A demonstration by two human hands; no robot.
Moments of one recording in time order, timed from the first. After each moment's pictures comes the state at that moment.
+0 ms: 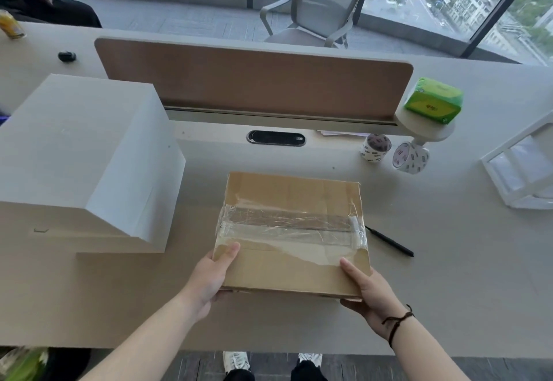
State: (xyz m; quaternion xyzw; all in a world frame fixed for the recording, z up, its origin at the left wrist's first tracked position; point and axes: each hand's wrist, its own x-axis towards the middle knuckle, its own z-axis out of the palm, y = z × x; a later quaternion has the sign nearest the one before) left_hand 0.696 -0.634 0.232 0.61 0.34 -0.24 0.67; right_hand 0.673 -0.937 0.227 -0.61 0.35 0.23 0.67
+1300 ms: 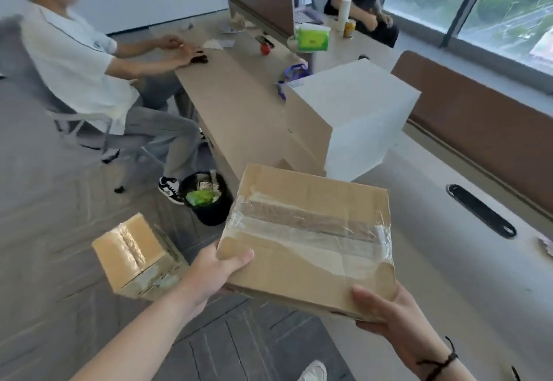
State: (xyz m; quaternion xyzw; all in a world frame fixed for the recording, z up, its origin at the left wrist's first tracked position) left_hand 0.425 -0.627 0.300 0.52 0.53 0.10 0.66; right_hand 0.661 -0.851 0.276 -0.65 -0.10 0.52 0.54
